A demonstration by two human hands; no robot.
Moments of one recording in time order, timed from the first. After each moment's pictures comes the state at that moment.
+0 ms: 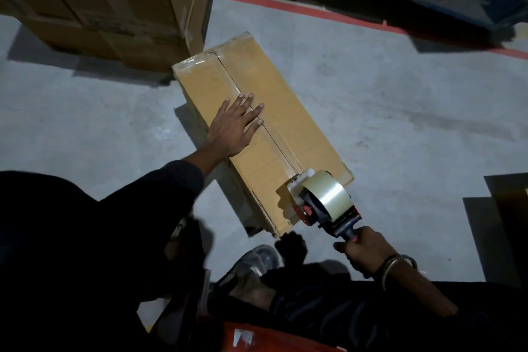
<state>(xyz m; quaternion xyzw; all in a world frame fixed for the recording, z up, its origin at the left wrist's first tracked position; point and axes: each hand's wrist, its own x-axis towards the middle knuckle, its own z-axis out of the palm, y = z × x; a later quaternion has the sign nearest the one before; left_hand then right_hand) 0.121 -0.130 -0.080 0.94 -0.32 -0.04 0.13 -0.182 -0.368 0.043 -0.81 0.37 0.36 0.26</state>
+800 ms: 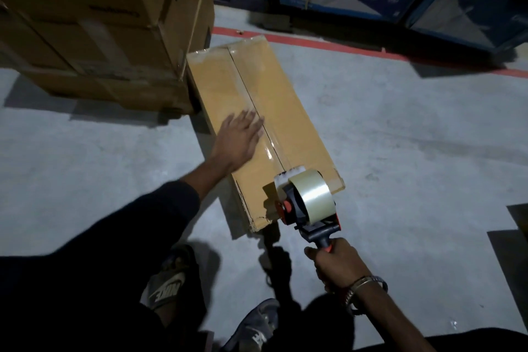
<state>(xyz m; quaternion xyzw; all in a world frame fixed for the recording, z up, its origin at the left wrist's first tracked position) 0.210 -0.159 -0.085 0.94 -0.33 -0.04 0.10 -0.082 -0.314 0.023 -0.72 0.45 0.25 0.47</state>
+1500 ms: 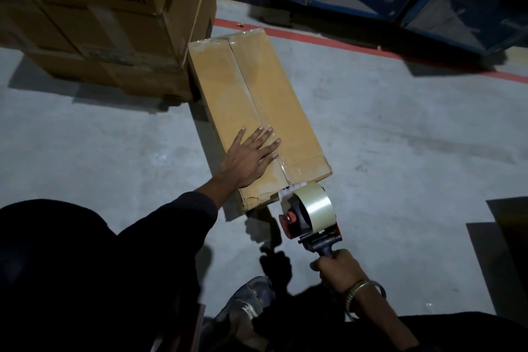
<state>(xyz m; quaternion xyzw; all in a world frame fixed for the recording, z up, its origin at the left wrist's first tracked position) 0.123 -0.170 -0.089 0.92 -0.39 -0.01 0.10 -0.144 -0.337 0.022 -0.72 0.47 0.32 0.40</state>
